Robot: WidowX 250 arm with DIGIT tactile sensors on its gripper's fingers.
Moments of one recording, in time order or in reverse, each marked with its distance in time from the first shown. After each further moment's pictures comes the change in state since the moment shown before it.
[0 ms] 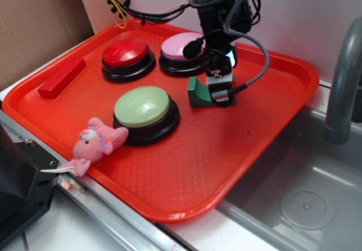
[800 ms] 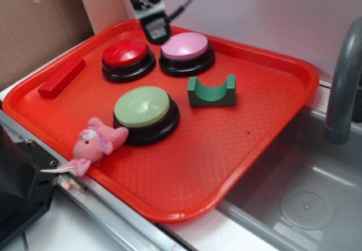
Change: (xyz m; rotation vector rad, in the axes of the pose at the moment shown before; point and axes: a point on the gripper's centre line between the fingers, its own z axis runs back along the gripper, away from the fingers) arm -0.044 -0.013 0.095 0.080 -0.022 0.251
